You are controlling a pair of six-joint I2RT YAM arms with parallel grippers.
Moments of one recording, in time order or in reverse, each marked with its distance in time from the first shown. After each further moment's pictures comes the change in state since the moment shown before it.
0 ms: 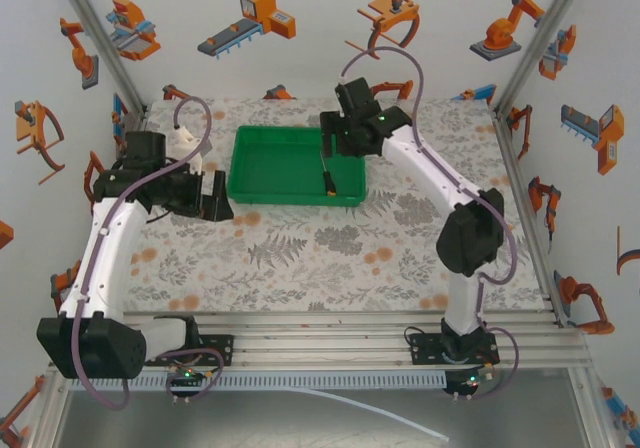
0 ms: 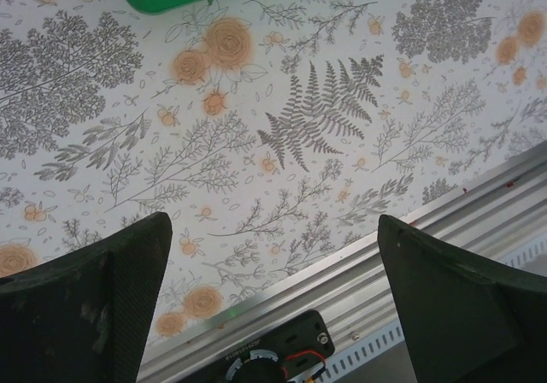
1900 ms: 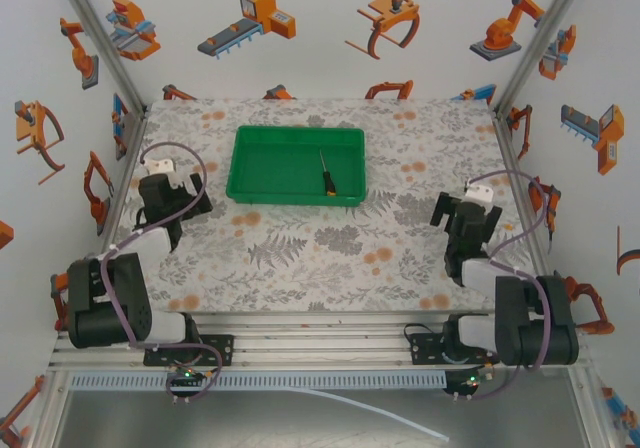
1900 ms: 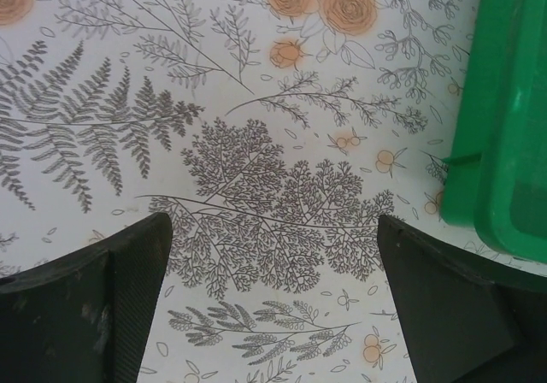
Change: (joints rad) left arm 0.148 0.177 -0.686 1.327 -0.412 -0.306; right arm -0.544 -0.629 -1.599 1.436 0.276 -0.261
